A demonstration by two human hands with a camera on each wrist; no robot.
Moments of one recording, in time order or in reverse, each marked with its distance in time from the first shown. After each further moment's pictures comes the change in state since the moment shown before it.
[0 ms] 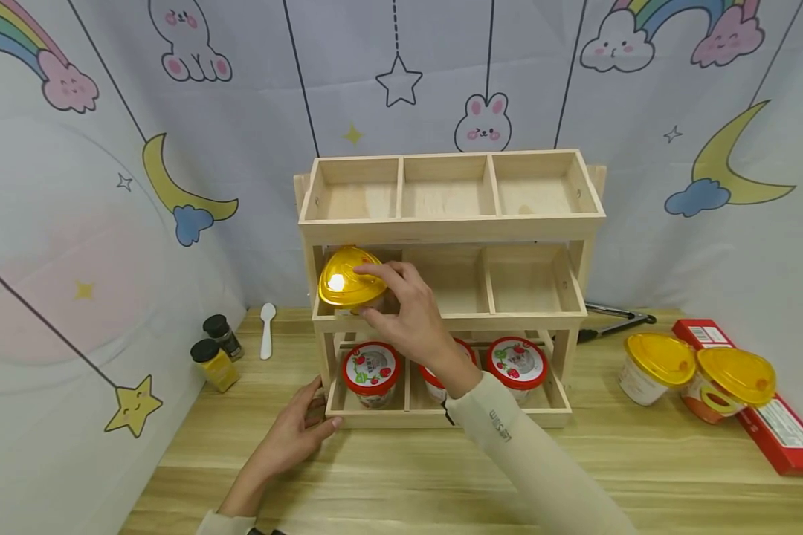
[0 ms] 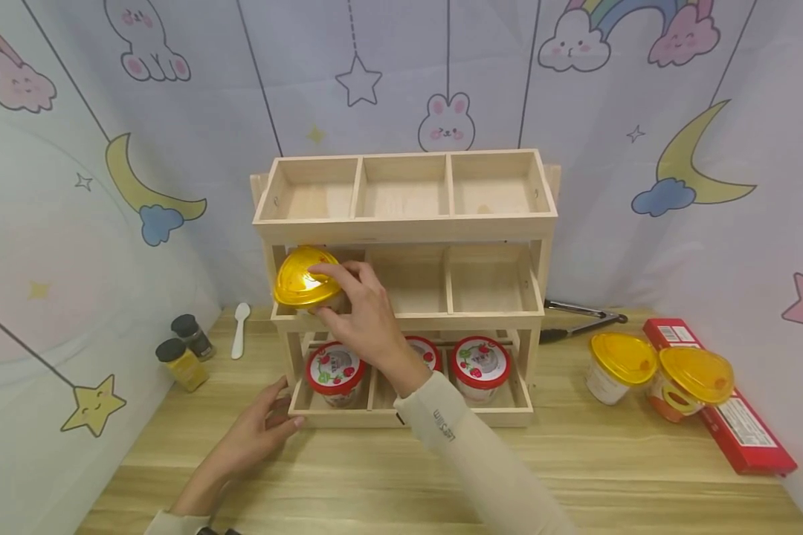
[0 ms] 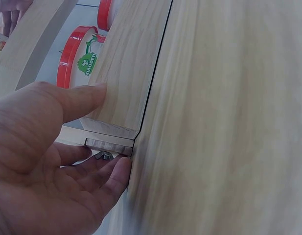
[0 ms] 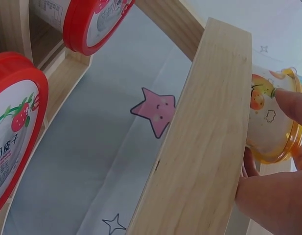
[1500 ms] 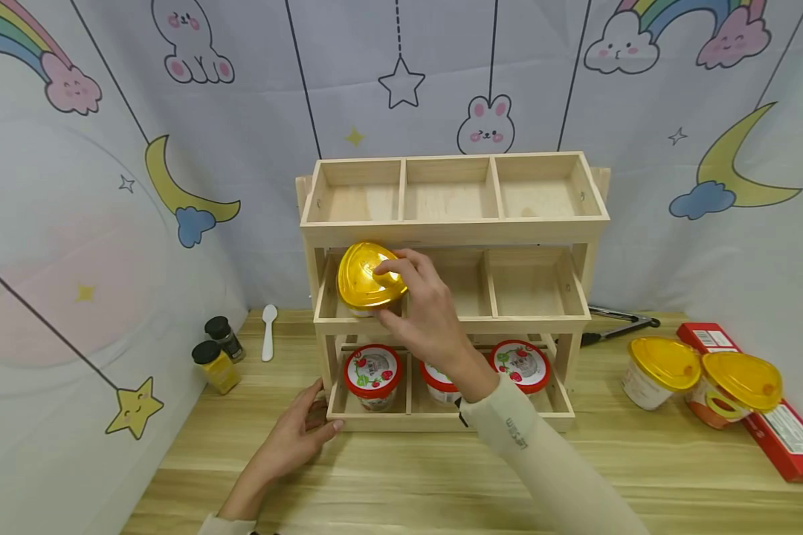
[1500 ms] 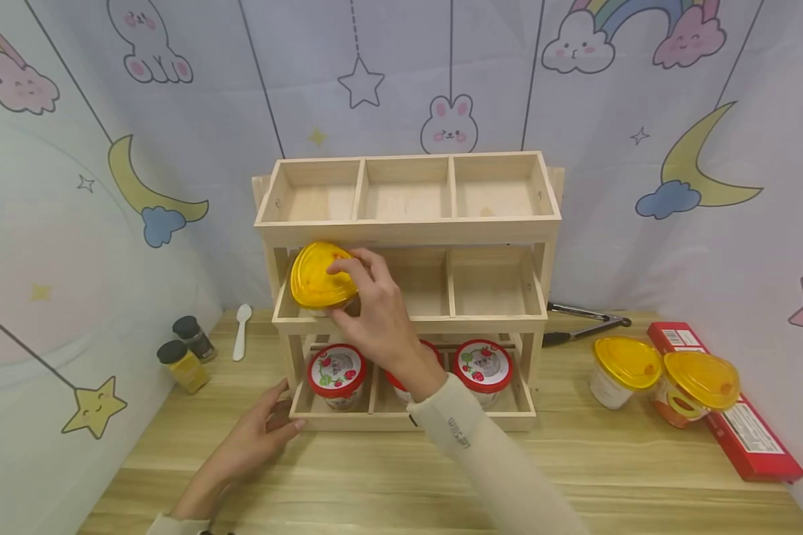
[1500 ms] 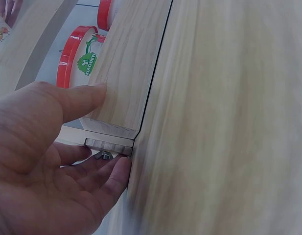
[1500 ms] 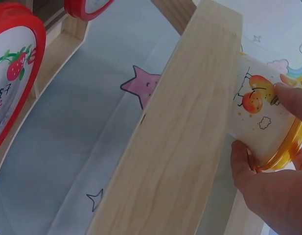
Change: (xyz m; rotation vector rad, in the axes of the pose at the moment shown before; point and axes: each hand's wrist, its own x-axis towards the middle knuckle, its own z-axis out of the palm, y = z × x) left_hand 0.001 -0.001 0.002 0.013 0.018 -0.019; right_hand 0.000 -0.004 -0.019 -0.086 0.074 -0.103
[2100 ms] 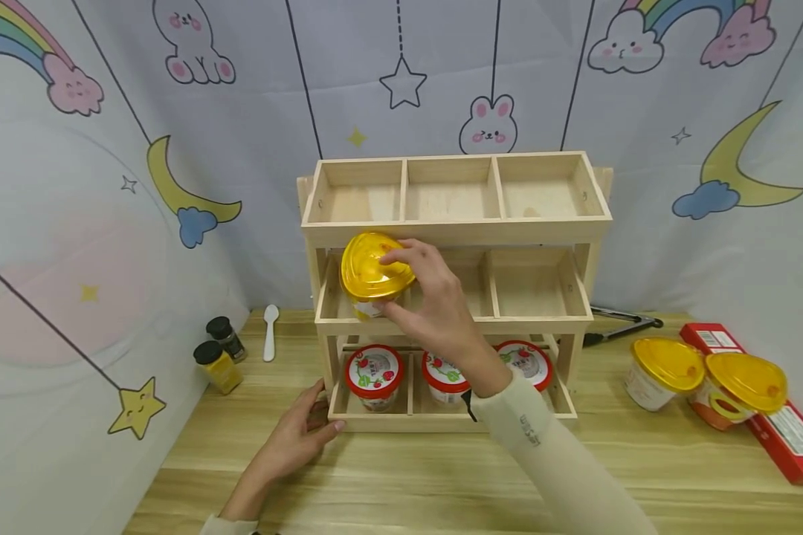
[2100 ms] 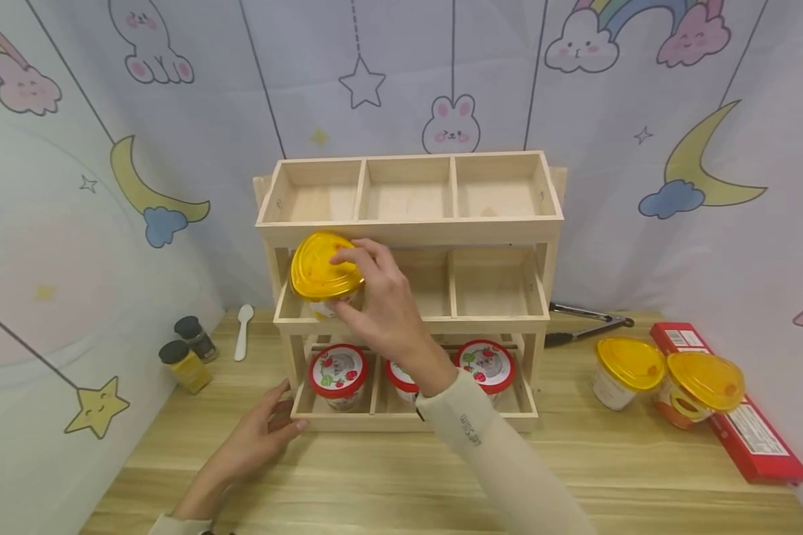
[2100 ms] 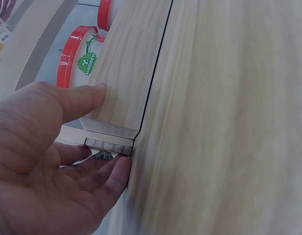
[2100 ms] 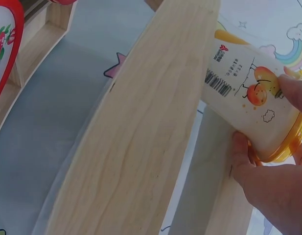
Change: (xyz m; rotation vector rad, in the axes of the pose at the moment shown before) left_hand 0.000 -0.001 0.000 0.001 -0.001 0.007; right_hand 0.007 -0.004 -0.017 0.067 0.004 -0.033
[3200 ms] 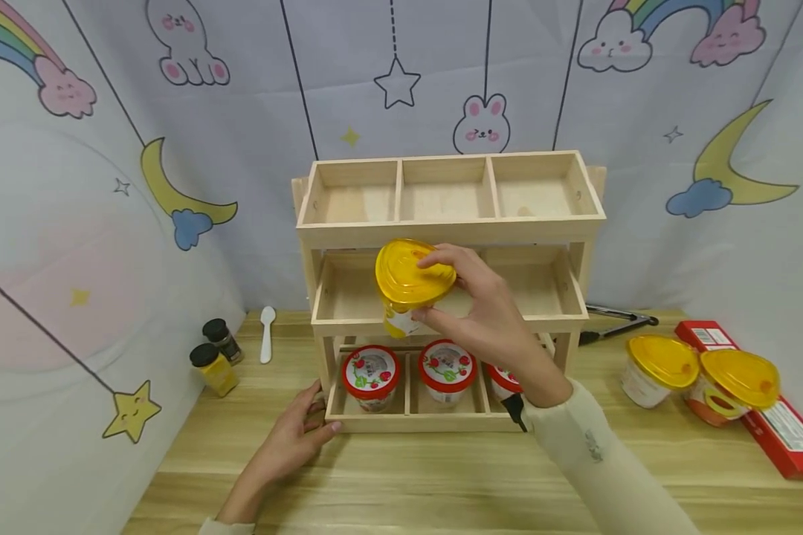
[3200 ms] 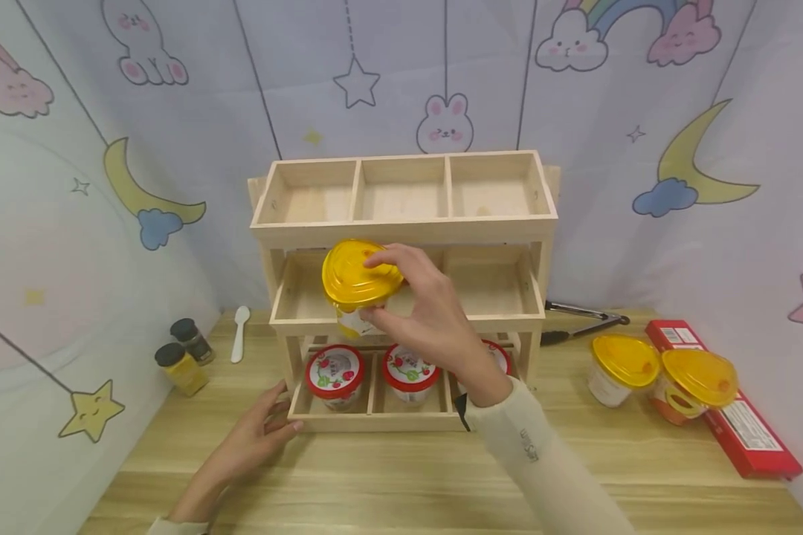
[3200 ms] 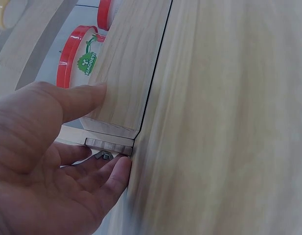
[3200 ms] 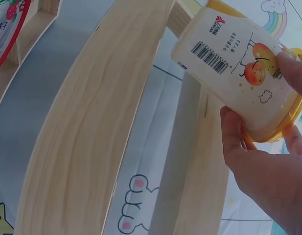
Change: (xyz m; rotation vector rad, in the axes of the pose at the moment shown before) left_hand 0.001 0.000 0.001 -0.044 -0.013 0.014; right_hand -0.021 -0.007 -0.063 0.113 -0.078 0.075
